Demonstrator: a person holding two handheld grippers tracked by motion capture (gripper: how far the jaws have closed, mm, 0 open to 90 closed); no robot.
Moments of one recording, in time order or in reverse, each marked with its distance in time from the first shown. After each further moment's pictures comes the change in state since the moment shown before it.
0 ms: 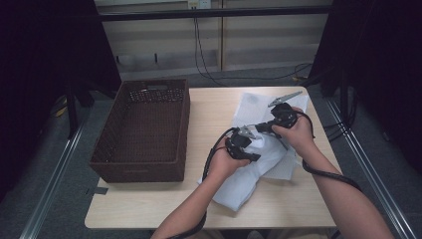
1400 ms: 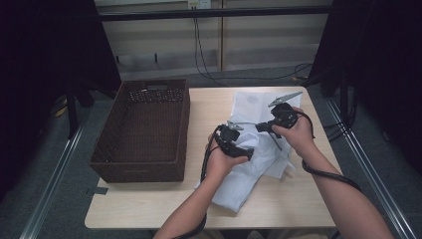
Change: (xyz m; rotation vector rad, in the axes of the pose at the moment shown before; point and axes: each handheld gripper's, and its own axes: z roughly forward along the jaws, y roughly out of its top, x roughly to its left) left arm 0.014 -0.011 0.004 0.008 0.246 -0.232; right arm 0.000 0.000 0.001 -0.004 -0.016 -0.002
